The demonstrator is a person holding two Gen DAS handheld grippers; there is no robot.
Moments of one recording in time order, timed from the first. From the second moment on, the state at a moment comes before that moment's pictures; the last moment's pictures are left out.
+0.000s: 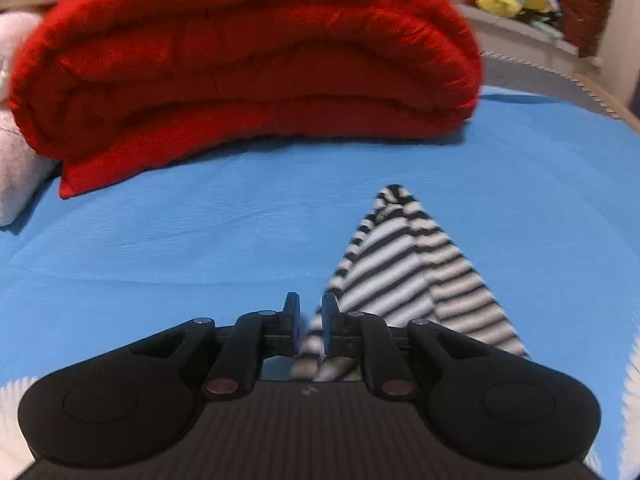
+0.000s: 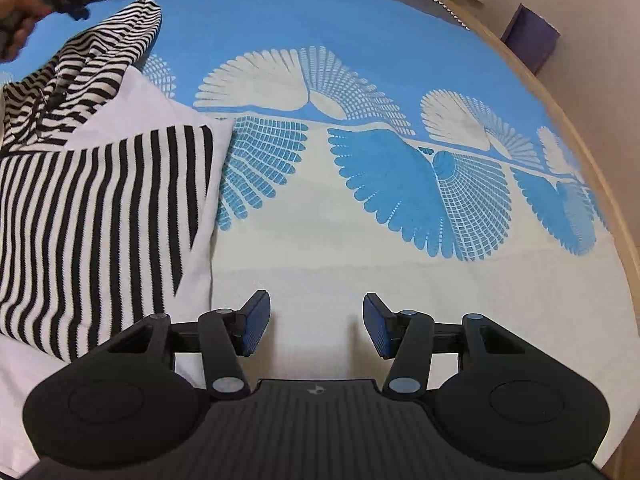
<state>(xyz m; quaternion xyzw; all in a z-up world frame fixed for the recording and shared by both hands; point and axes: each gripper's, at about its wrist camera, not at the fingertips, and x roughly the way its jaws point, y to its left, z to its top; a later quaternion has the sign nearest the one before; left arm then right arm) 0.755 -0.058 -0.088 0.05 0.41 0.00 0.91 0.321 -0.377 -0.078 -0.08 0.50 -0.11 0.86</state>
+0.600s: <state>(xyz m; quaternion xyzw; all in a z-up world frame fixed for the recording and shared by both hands) 0.794 -0.064 -0.098 0.01 0.42 -0.02 0.91 0.320 -0.381 -0.077 -0.06 0.50 -0.10 0.86</state>
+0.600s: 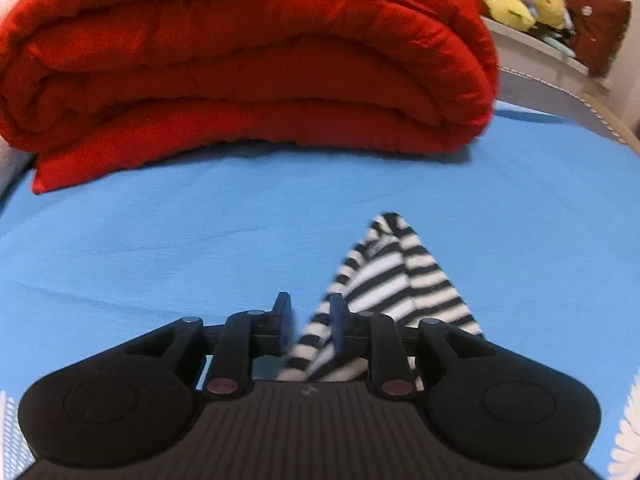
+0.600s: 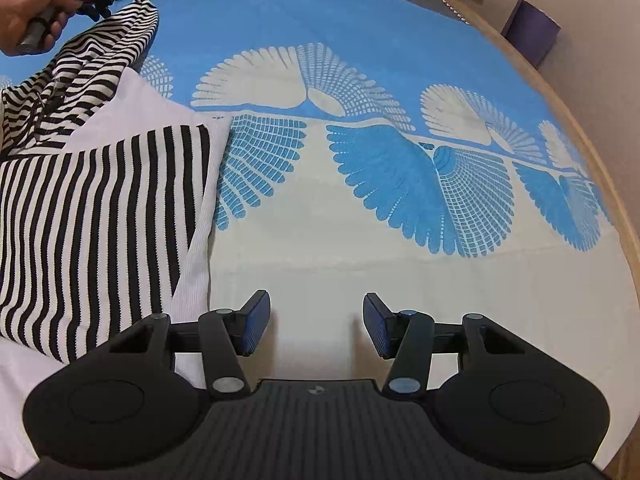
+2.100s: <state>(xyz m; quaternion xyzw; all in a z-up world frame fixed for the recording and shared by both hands) 0.299 0.061 0.006 -0.15 0.49 -0.05 0.86 0.309 -0.361 -0.030 0.15 0.45 -0.02 0.88</state>
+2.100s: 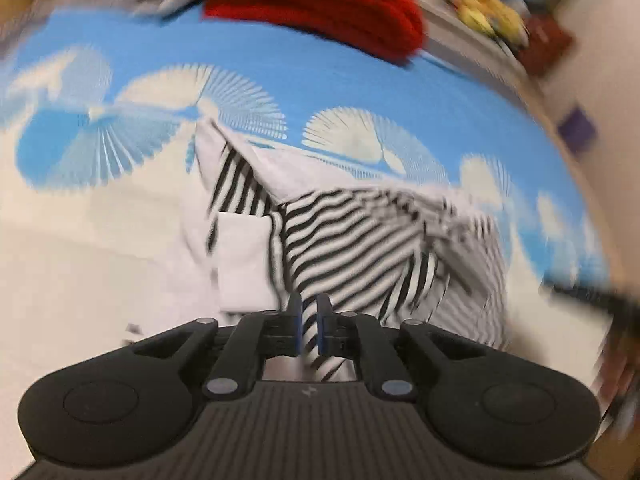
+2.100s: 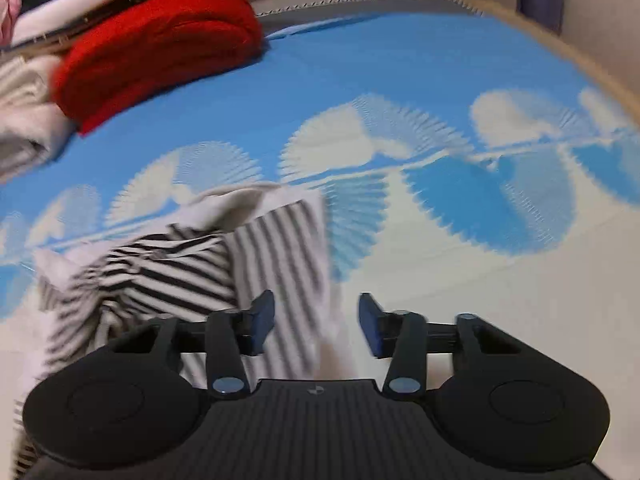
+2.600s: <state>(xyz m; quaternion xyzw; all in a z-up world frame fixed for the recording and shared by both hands) 0.343 0.057 -0.072 -0.22 0.58 -0.02 0.78 0.352 -0.294 -0.090 0.15 0.50 0.02 0.85</state>
